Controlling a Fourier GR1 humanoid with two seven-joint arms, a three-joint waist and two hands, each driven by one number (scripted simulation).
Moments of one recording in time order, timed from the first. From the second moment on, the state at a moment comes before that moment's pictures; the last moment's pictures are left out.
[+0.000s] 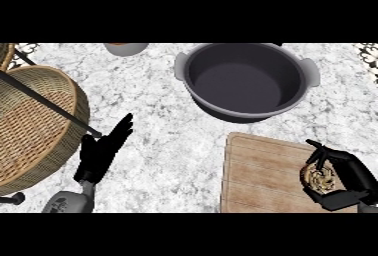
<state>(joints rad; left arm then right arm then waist) -0.10 0.20 -0.18 -1.36 0.09 -0.07 0.13 -0.04 -0.37 -0.13 -1.09 0.00 0.42 -0.51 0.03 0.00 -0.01</state>
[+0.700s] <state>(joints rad) -0.15 0.18 -0.20 -1.35 0.08 -0.09 0.14 -0.43 -0.66 -0.14 -0.73 0.04 0.54 -0.64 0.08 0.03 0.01</state>
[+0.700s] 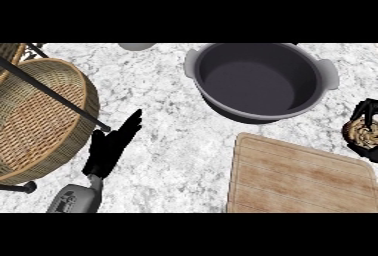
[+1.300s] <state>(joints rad) -0.13 0.20 -0.18 -1.36 0.08 -0.09 0.14 -0.66 -0.73 -0.07 -0.56 0.18 0.38 -0.83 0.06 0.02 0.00</state>
